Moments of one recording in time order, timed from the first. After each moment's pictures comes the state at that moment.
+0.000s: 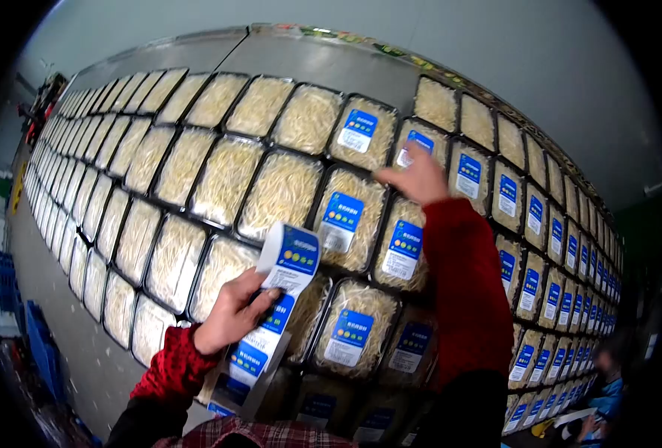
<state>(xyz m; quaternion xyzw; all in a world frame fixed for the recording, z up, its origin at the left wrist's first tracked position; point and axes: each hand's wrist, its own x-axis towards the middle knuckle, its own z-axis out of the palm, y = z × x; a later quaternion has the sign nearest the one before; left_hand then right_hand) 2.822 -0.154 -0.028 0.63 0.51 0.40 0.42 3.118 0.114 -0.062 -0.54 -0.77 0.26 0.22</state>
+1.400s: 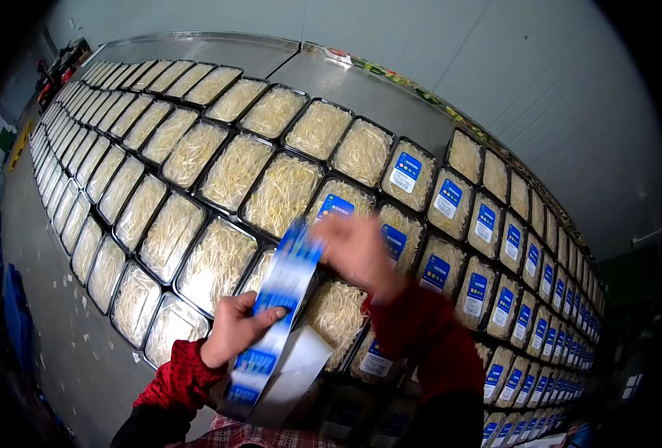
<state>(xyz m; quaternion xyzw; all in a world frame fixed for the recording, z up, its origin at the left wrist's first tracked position) 2.746 -0.205 -0.026 0.46 0.62 0.44 0.45 2.925 -0.023 0.015 -0.39 -0.70 0.54 0.27</state>
